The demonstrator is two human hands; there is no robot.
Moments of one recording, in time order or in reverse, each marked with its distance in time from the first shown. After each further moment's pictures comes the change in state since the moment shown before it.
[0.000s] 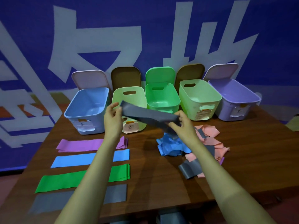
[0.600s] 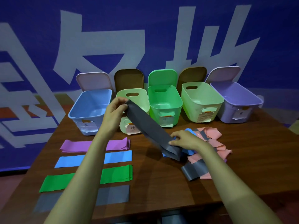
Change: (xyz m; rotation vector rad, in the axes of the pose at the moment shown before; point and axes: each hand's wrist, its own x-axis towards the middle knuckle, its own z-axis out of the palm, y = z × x) left_hand 0.002 0.032 -0.019 0.042 -0.324 0.210; right_hand -0.001 0.008 -0.012 -0.621 -0.543 0.200
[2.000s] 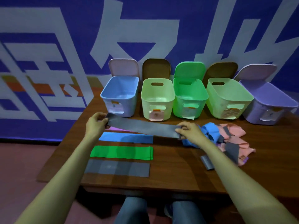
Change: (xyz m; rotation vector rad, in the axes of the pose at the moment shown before) left_hand -0.066 -0.088 -0.141 0.245 0.396 -0.376; right_hand 0.020 -0.029 0.062 0.536 0.130 -0.069
